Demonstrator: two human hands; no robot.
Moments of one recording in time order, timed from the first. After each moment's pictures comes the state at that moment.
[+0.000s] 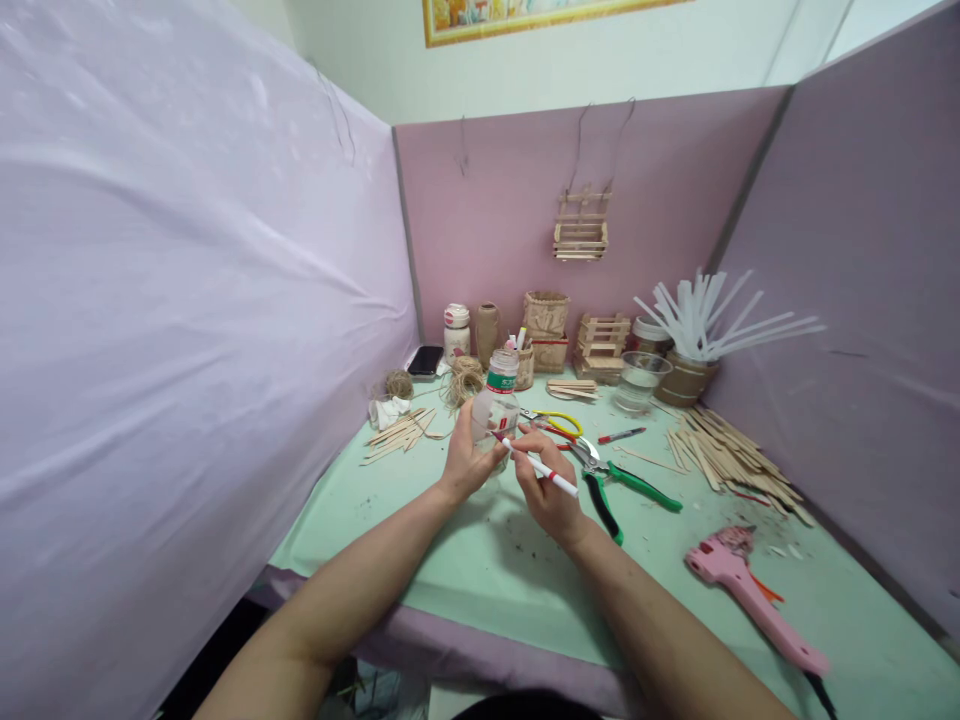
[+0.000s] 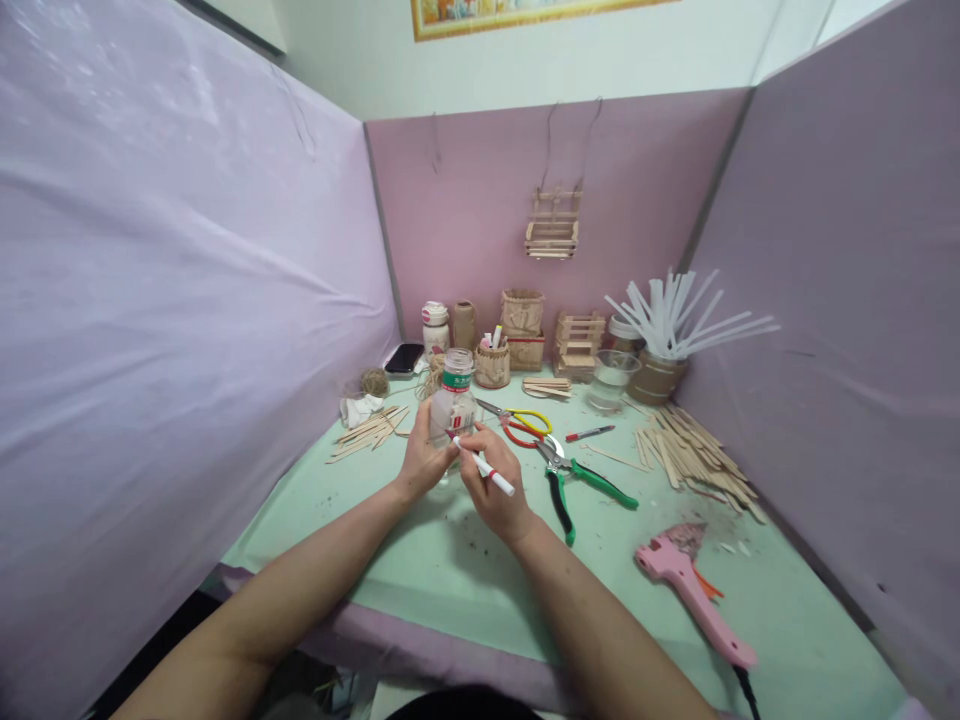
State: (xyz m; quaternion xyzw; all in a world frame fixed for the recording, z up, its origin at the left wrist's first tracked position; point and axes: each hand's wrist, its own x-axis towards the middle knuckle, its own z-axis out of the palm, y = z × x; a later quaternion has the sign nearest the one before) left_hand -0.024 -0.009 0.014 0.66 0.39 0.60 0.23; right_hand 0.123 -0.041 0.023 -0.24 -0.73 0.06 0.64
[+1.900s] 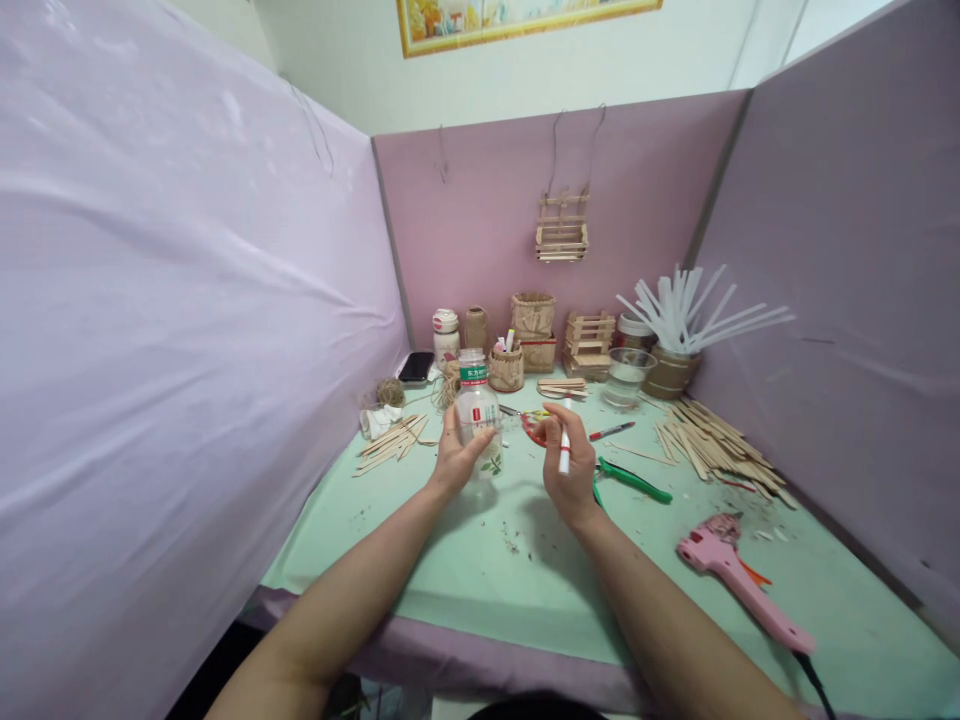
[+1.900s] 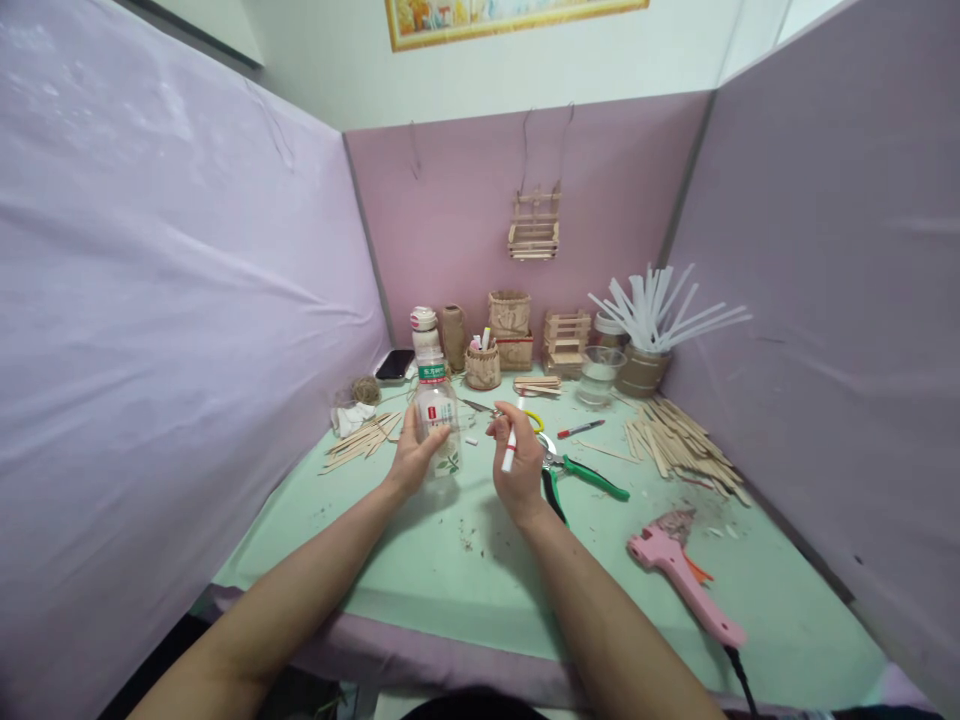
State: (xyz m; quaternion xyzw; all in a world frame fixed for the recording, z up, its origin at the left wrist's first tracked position) left_hand -0.027 -0.002 0.017 0.57 0.42 0.61 0.36; right_hand 0.143 -0.021 0.021 -0.38 -0.60 0.09 0.70
